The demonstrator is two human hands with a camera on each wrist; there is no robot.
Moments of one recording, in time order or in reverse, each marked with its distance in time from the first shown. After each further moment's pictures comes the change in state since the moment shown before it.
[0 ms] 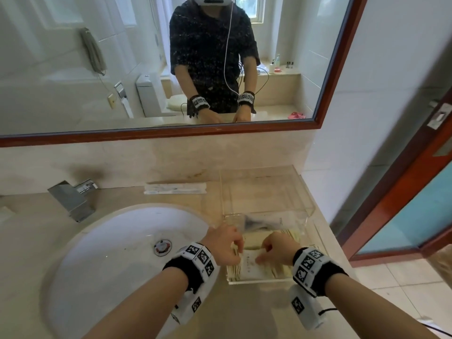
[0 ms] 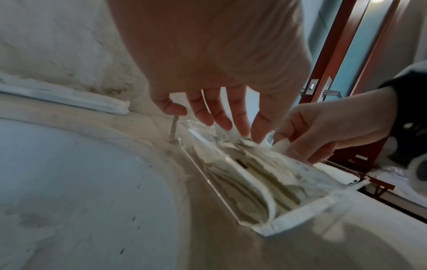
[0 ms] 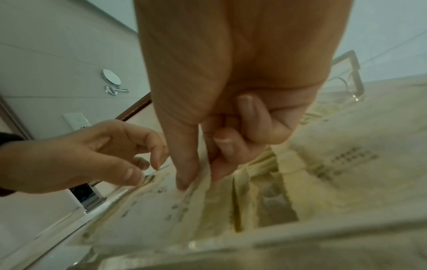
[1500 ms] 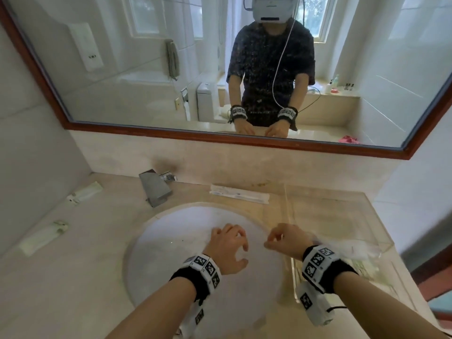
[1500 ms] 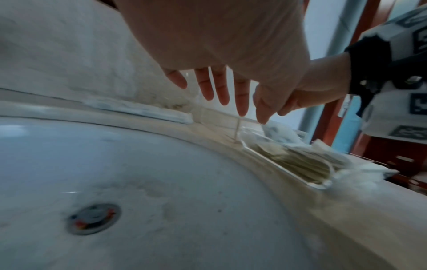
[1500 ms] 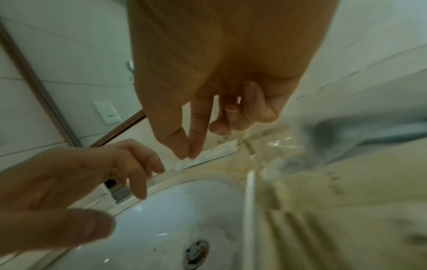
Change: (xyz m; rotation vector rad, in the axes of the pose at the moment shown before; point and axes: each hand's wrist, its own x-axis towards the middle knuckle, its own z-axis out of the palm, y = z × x) left_hand -0.101 -0.103 -0.016 0.103 0.277 -0.161; right_hand 0.021 -0.138 0.007 -0.094 0.128 -0.270
